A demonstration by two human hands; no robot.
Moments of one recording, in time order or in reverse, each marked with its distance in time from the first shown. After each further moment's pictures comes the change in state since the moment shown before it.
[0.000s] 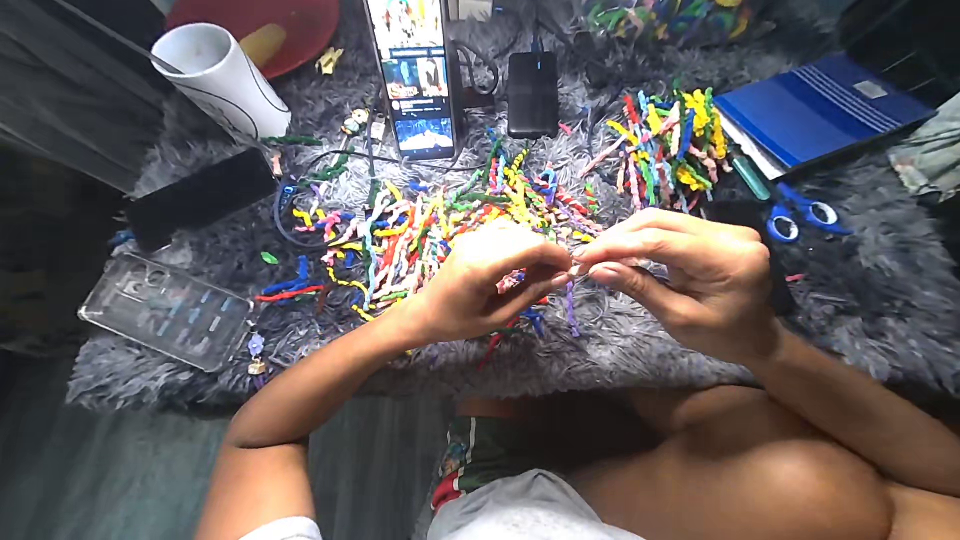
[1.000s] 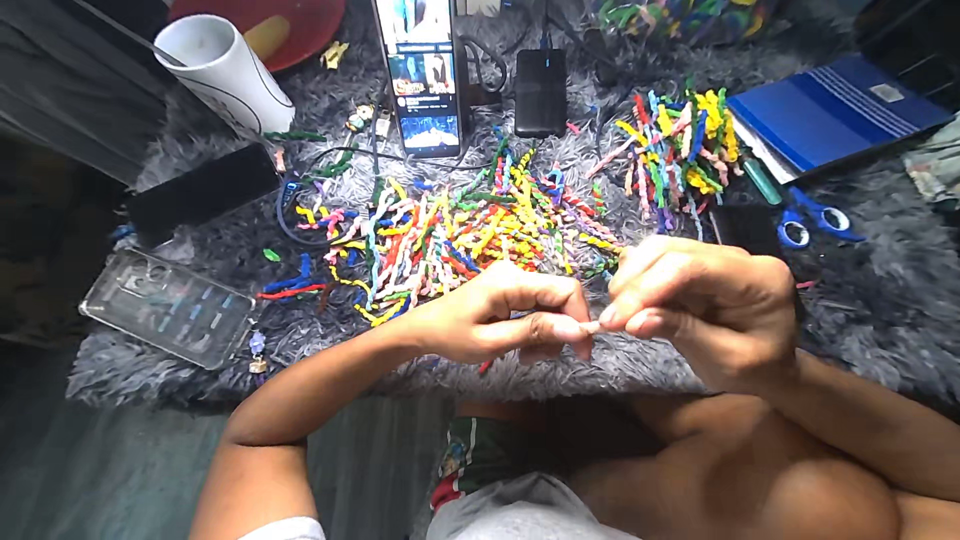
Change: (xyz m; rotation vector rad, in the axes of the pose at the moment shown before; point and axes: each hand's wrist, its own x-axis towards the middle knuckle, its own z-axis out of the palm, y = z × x) left_hand -0.002 0.011 0.003 -0.867 -0.267 -0.207; right_hand 0.000 -0.010 0.008 0.435 -0.026 0.009
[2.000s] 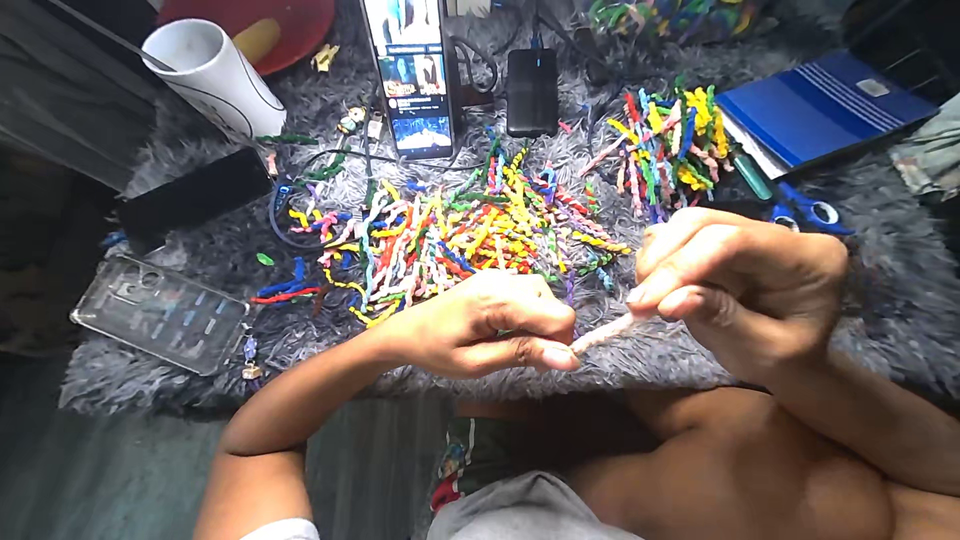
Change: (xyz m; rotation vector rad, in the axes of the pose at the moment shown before) left_hand 0.001 0.013 -0.002 0.307 -0.081 0.143; right_hand 0.005 -0.010 -0.011 -0.081 0.043 -0.049
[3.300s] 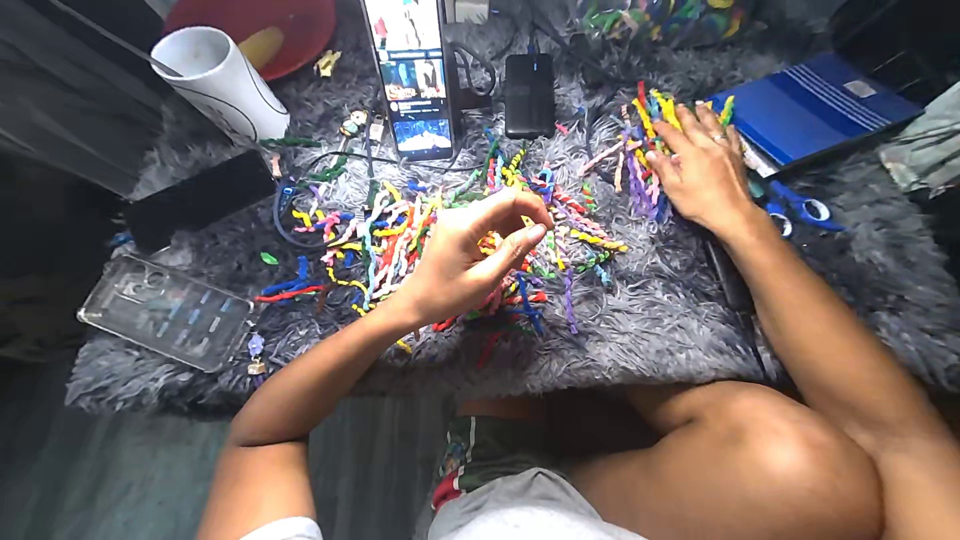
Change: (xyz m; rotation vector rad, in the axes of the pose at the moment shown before) left_hand 0.000 -0.018 -0.011 0.382 0.475 -0.192; right_hand -0.024 0.149 -0.123 -1.139 -0.098 0.699
